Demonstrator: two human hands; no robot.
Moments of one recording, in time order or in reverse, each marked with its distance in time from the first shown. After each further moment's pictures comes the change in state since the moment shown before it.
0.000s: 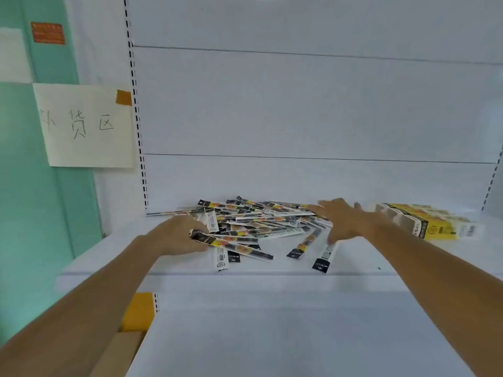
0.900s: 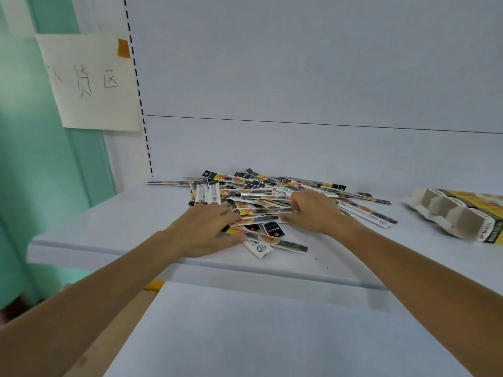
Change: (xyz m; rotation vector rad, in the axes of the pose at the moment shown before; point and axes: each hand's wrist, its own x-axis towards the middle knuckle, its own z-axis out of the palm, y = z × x) left_hand 0.030 0.056 0.055 0.365 0.035 0.168; right_hand 0.086 -0.043 0.045 0.156 0.273 -0.240
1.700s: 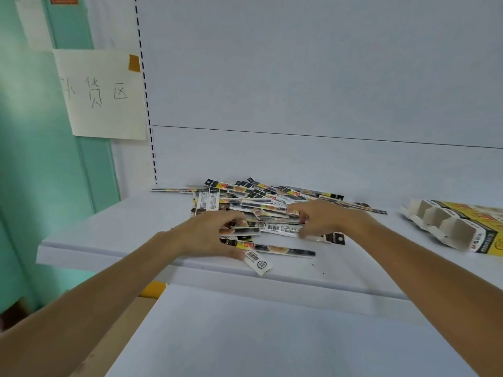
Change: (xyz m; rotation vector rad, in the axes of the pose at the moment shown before) left_hand -0.002 0.005 -0.011 -0.456 -0.092 -0.103; right_hand -0.012 0.009 -0.031 0.148 -0.406 -0.012
